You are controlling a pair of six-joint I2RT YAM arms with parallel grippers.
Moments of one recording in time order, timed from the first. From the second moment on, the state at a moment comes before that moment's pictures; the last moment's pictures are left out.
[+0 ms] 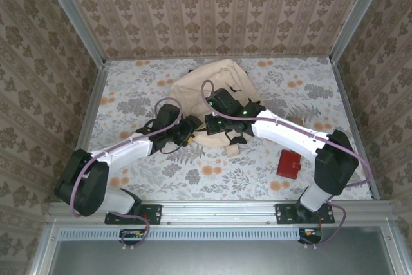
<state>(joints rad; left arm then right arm) -0.61 1.39 0.70 -0.06 0.27 -1.32 0.79 1.61 1.31 -0.58 -0.01 0.51</state>
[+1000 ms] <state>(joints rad) -0.57 1.34 0.67 -0.12 0.13 -1.29 0.62 1.47 1.23 -0.74 0.44 0.58</state>
